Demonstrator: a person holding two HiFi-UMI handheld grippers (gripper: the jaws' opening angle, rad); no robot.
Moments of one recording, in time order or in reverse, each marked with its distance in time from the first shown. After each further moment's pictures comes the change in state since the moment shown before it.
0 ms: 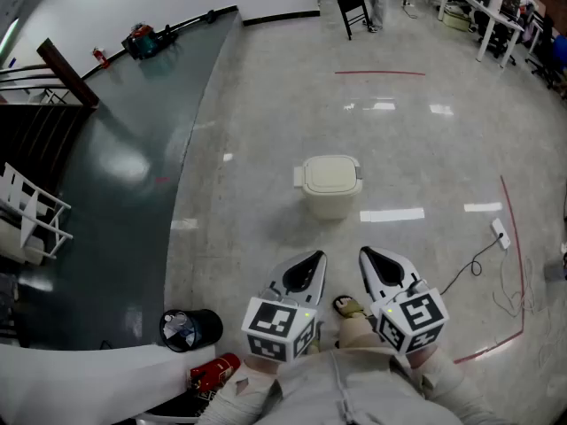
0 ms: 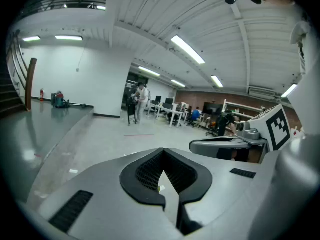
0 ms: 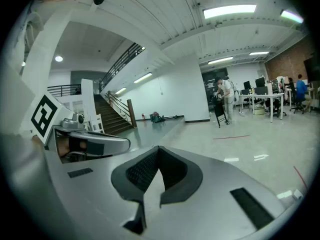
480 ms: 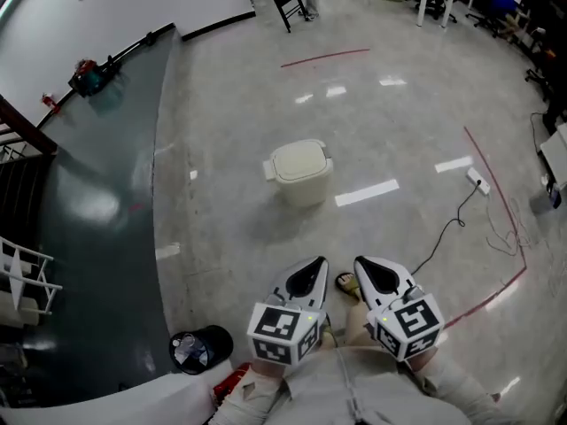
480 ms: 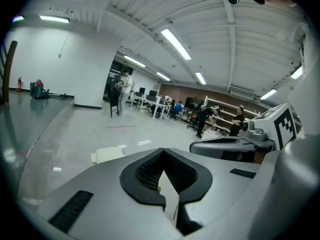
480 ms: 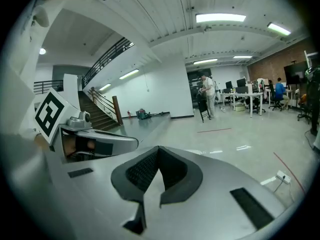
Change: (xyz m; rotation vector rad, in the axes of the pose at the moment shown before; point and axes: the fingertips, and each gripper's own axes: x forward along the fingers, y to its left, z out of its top) left arm -0.030 -0.024 -0.054 0.012 0.066 -0.172; right arm -0.041 0.049 -0.052 0.037 0.042 -0.139
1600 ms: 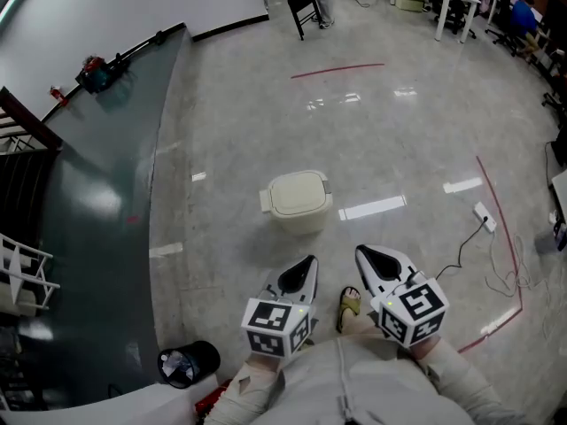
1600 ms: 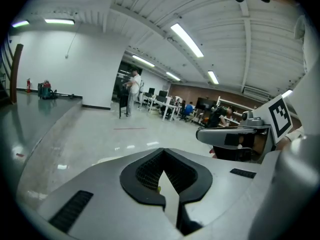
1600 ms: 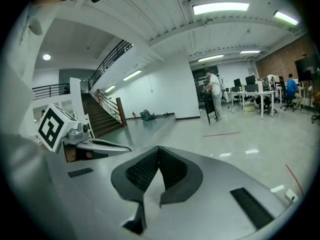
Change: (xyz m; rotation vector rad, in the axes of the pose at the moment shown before) left arm 0.141 0.064 0.066 -0.039 0.001 0.110; right arm 0.101 -0.146 0.074 -0.013 -0.002 0.095
